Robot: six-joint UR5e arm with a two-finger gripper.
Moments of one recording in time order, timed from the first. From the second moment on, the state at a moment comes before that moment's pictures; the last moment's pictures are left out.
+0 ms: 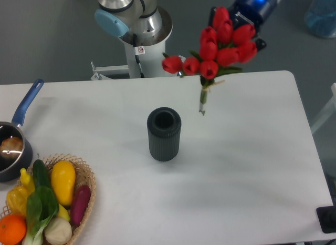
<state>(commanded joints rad) 3.05 -1.60 -1.59 -1.83 0.47 1.63</state>
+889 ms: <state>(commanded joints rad) 3.06 -1.61 -1.61 -1.82 0.47 1.67</state>
